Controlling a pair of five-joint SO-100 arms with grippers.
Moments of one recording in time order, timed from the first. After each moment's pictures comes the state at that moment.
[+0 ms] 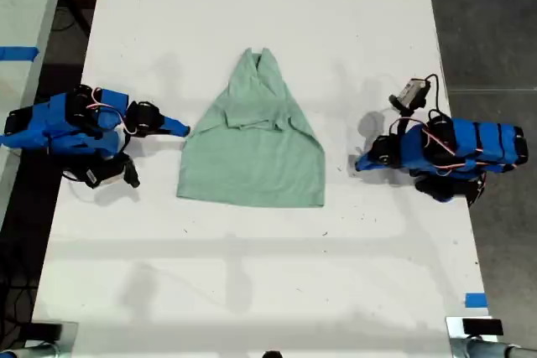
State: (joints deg) arm 0 -14.7 206.3 182.2 55.4 9.5; arm 1 5.5 200.7 174.7 77.8 3.7
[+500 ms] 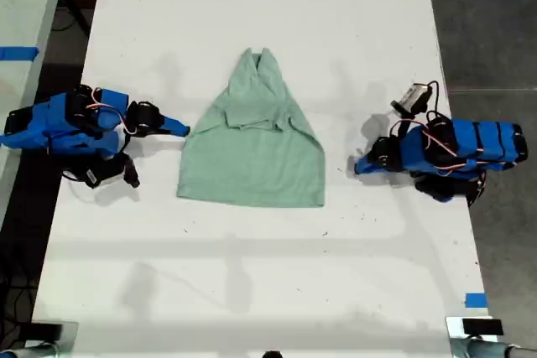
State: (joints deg) arm 0 -14.7 206.3 182.2 55.4 9.5; arm 1 3.3 200.7 174.7 76.8 12.8
